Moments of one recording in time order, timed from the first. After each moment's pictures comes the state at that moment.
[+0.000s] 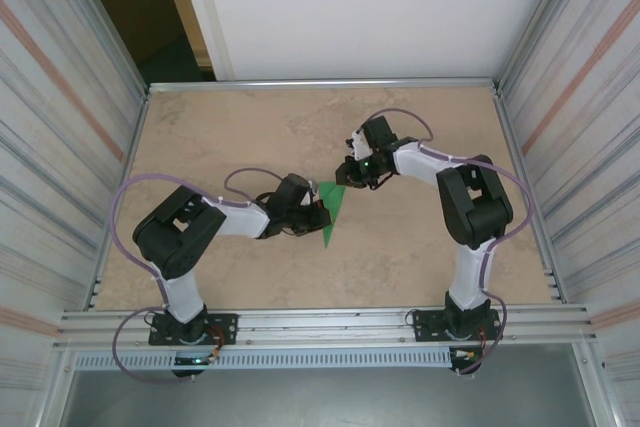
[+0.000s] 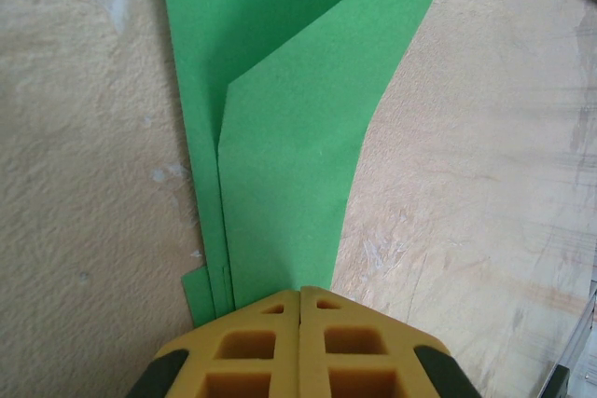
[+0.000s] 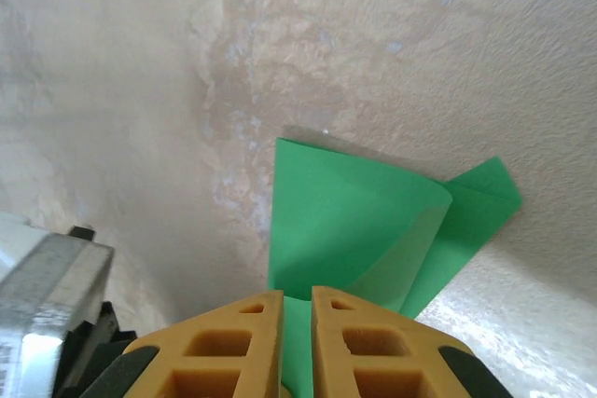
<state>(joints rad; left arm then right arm) -0.73 1.80 0.77 0.22 0.33 -0.92 0.44 1.95 1.27 -0.41 -0.57 0.42</state>
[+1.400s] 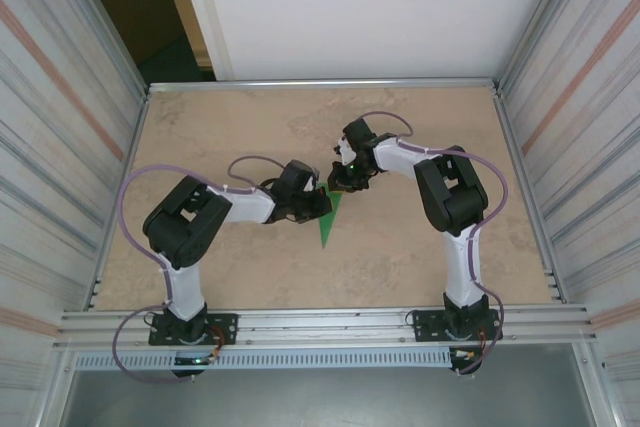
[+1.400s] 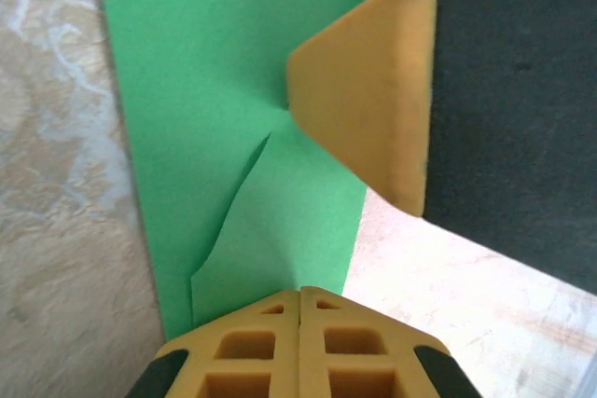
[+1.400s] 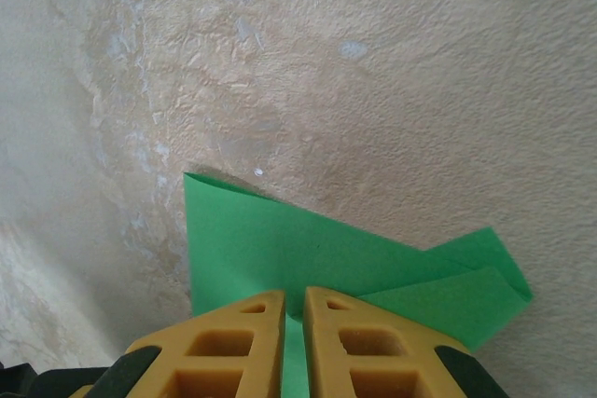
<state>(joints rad) -0.68 1.88 0.92 0.12 0.33 -0.88 0.50 2.12 1.44 -0.56 -0.45 0.42</state>
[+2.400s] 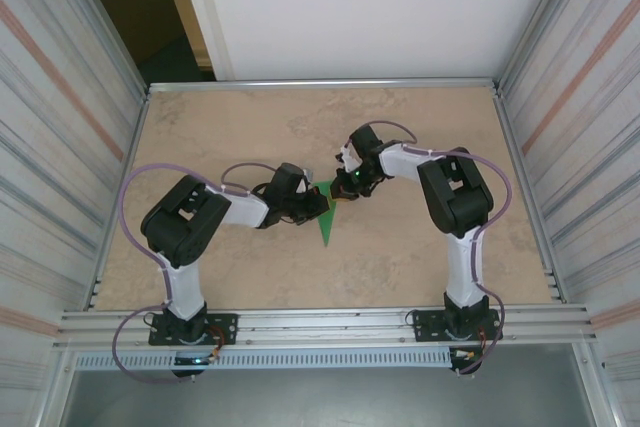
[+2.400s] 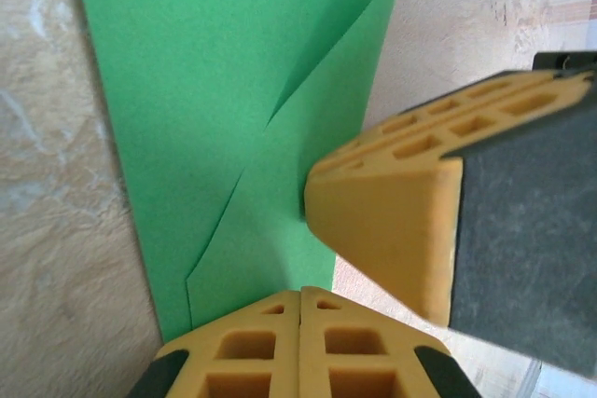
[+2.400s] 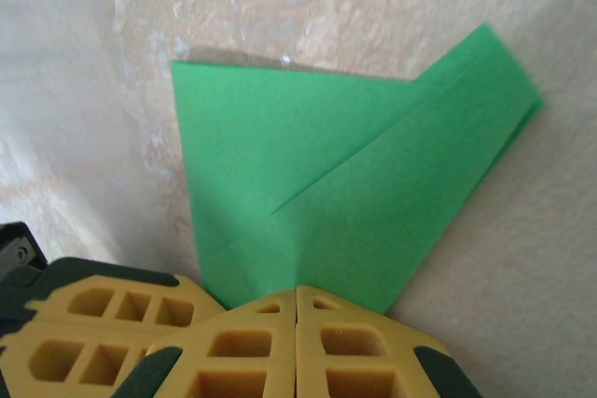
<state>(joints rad) -0.64 1.88 0.83 0.29 0.39 -0.96 0.47 2.09 1.34 -0.50 -0.60 0.38</state>
